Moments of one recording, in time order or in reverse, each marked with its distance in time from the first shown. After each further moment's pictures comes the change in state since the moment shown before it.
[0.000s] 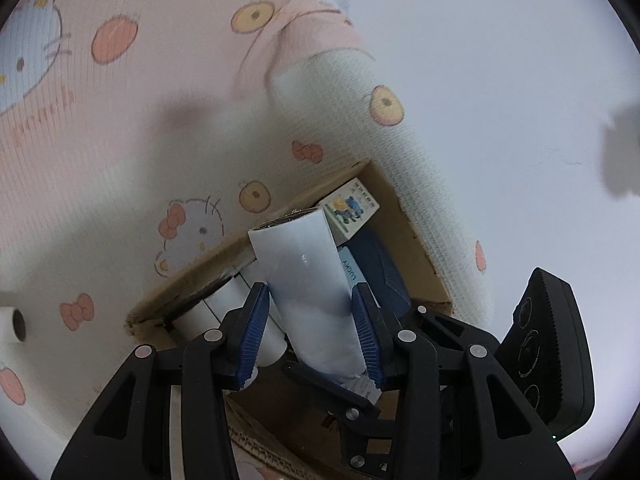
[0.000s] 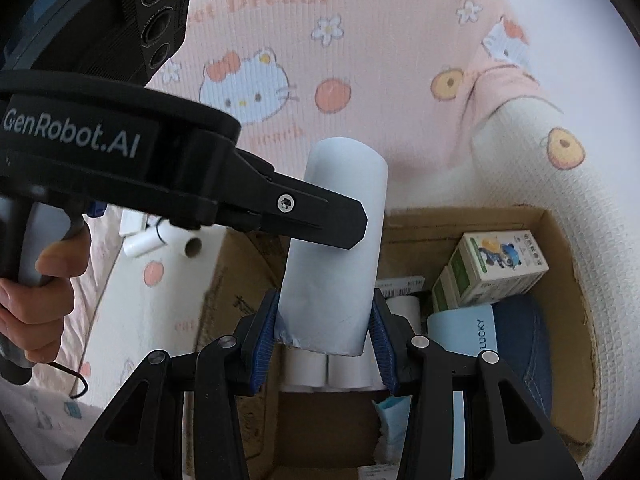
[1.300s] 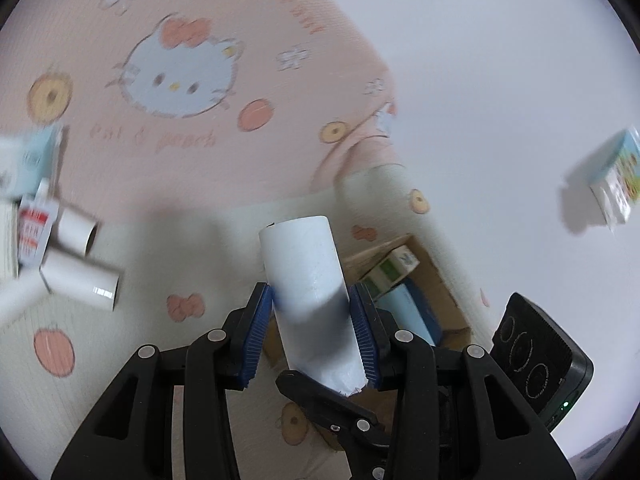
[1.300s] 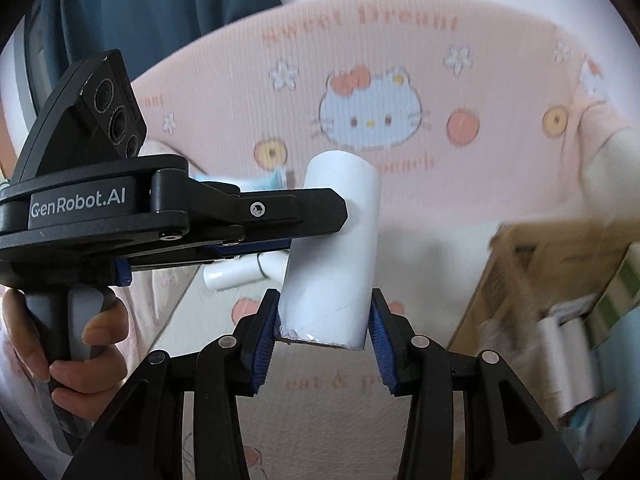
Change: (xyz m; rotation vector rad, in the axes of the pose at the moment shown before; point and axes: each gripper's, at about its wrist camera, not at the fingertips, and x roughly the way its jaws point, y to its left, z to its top) left arm -0.138 0.124 -0.104 -0.045 -0.467 -0.020; right arm 0.033 0.164 -0.022 -0.044 -0.267 0.141
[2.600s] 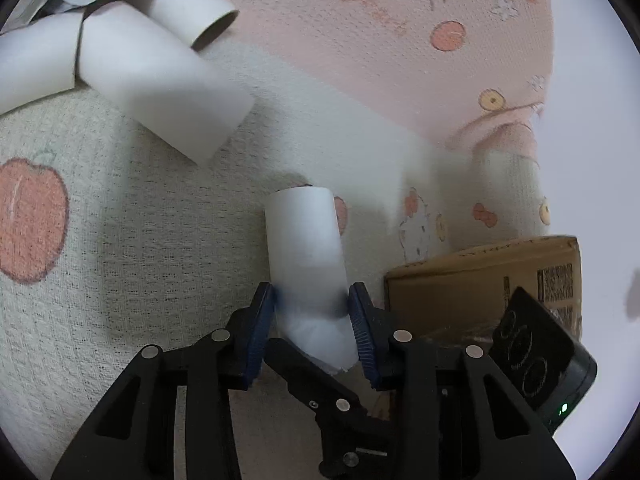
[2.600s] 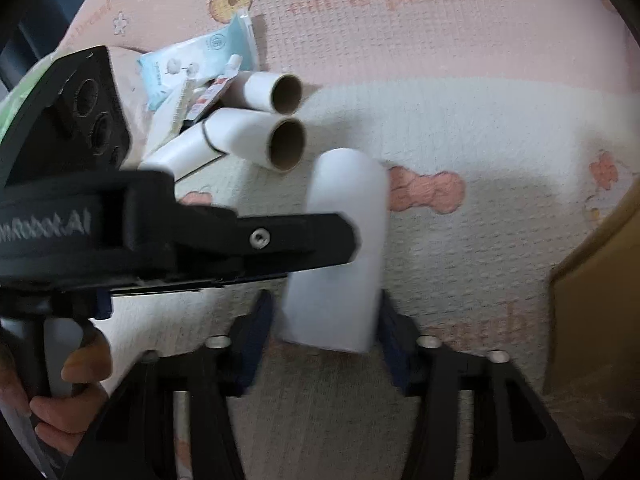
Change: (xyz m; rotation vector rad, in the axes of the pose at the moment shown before) left arm 0.091 0.160 -0.083 -0.415 0.189 0.141; right arm 0.162 -0.020 -0.081 0.080 0.372 0.093
